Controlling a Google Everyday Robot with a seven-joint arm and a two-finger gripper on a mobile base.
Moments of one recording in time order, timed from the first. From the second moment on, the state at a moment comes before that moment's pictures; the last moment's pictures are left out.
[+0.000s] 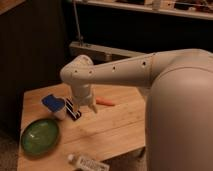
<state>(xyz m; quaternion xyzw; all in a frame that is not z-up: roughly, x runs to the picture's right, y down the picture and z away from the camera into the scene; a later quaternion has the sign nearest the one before) -0.104 0.102 0.703 -0.26 0.23 0.64 0.68</state>
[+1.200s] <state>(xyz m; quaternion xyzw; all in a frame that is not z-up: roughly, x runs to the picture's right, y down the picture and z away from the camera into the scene) -0.107 0.101 0.700 -0.26 0.22 0.64 0.69</state>
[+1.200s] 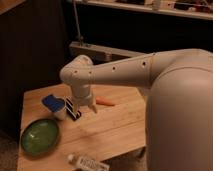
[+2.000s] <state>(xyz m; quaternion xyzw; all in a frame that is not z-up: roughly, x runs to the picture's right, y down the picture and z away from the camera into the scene) -0.170 0.136 0.619 -0.32 0.01 0.40 0.86</state>
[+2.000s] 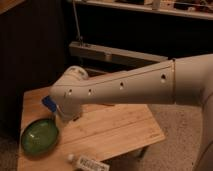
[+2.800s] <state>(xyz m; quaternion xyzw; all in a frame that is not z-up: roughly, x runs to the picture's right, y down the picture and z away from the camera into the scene) -0.216 0.130 0.599 -0.27 0.11 0.25 0.92</state>
